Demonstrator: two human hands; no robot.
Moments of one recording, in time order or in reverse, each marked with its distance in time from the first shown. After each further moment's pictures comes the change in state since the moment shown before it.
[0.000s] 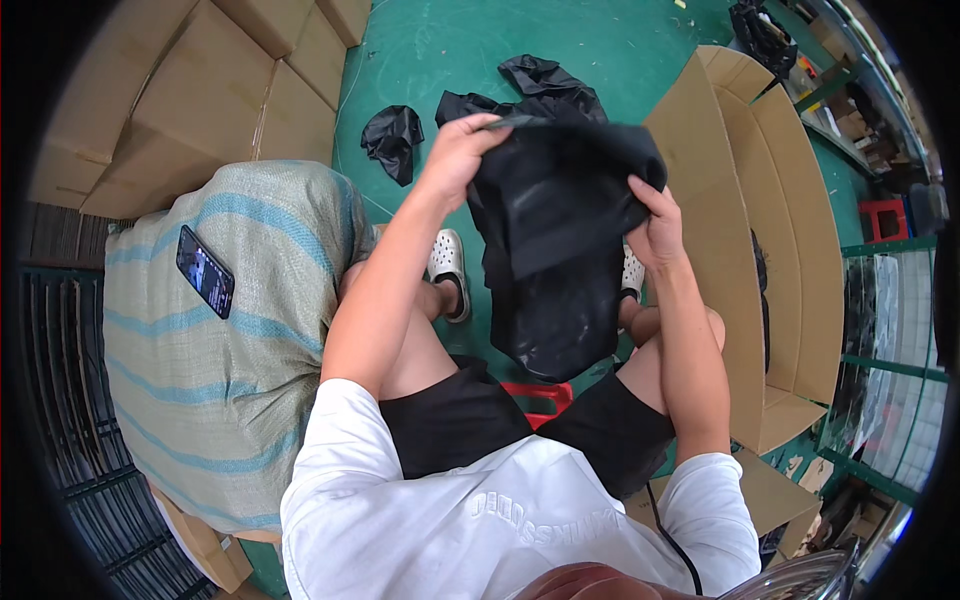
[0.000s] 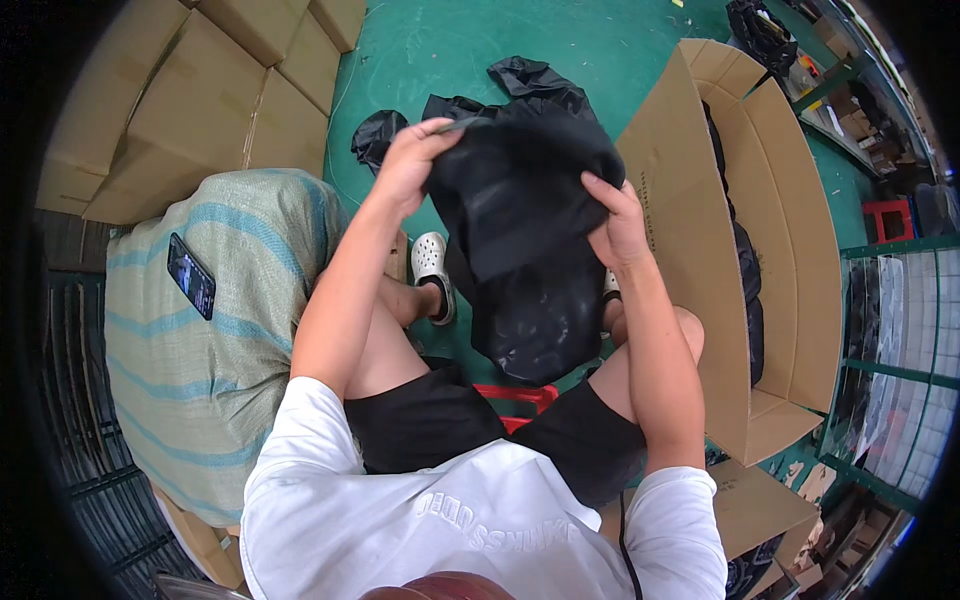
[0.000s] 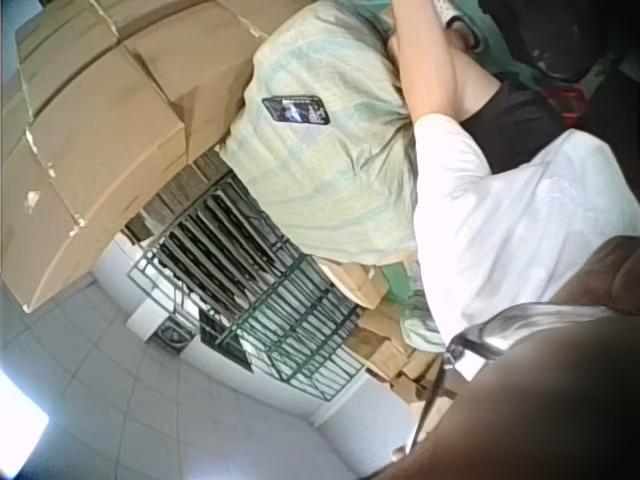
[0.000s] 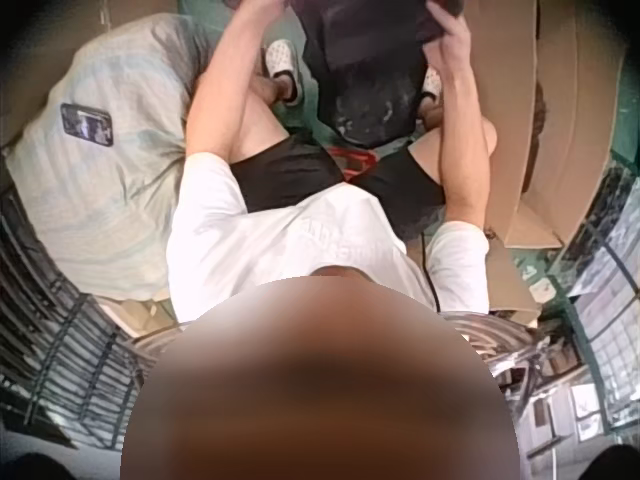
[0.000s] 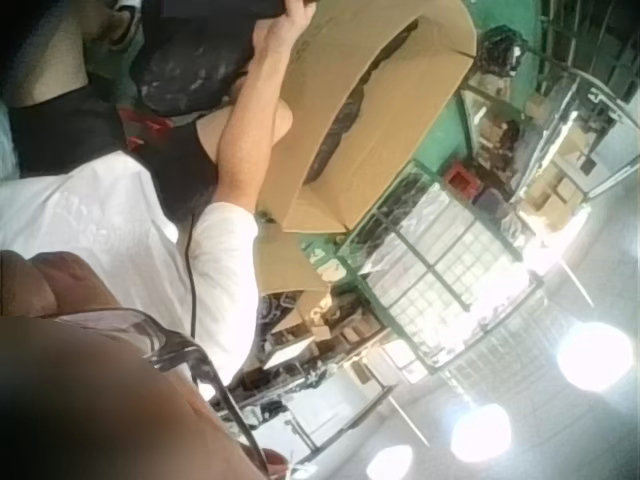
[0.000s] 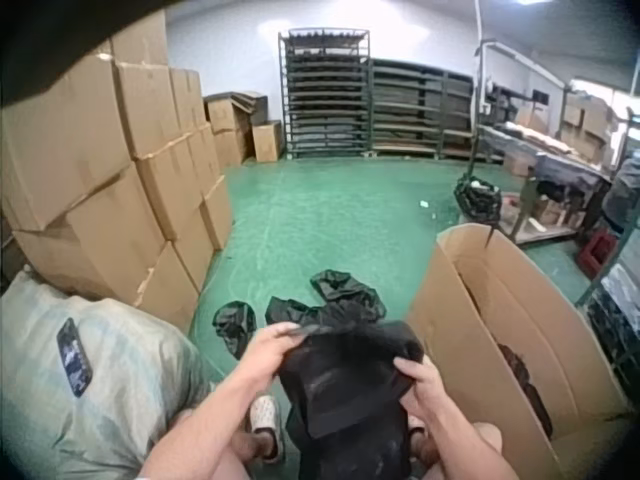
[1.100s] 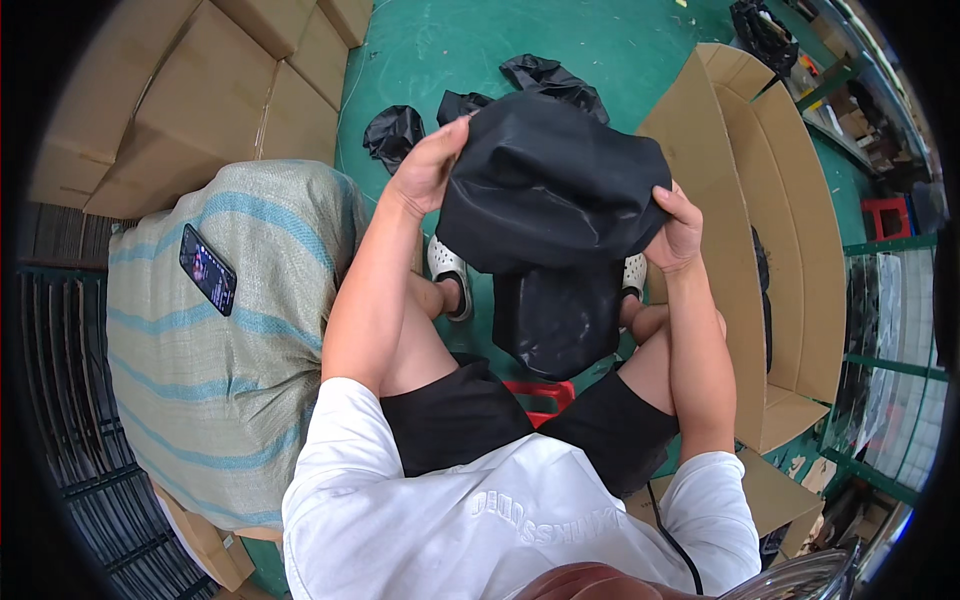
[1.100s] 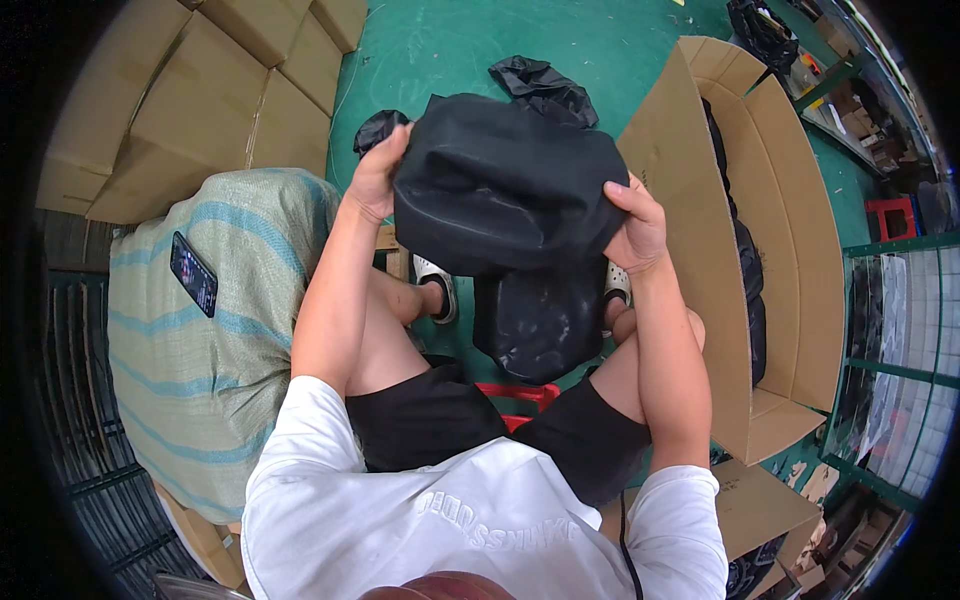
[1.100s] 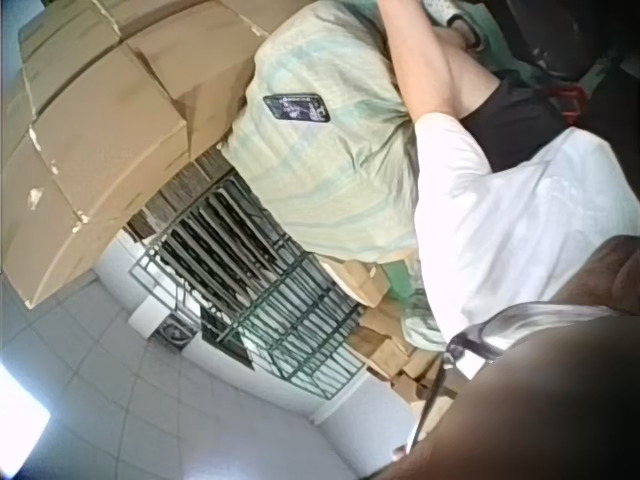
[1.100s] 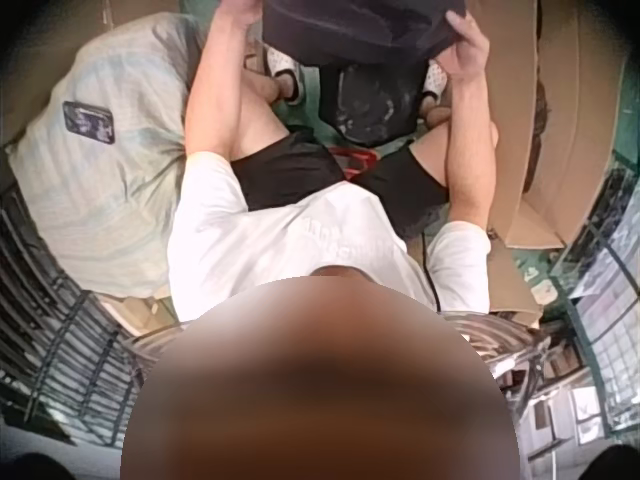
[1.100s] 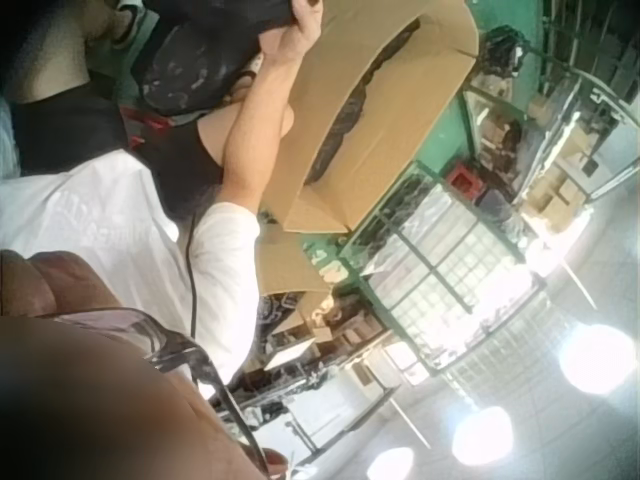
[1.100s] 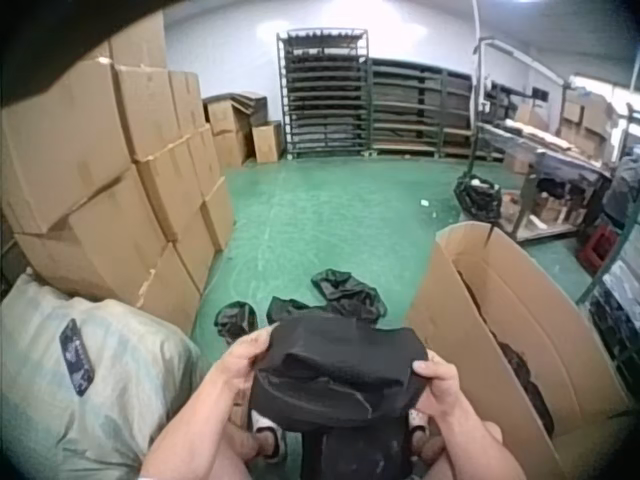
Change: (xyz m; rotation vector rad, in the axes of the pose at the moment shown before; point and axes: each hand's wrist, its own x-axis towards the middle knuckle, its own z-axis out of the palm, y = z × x) left_hand -0.025 0.023 -0.022 -0.482 -0.515 -0.105; right_hand -0.010 -0.022 -0.016 0.174 -0.313 0.118
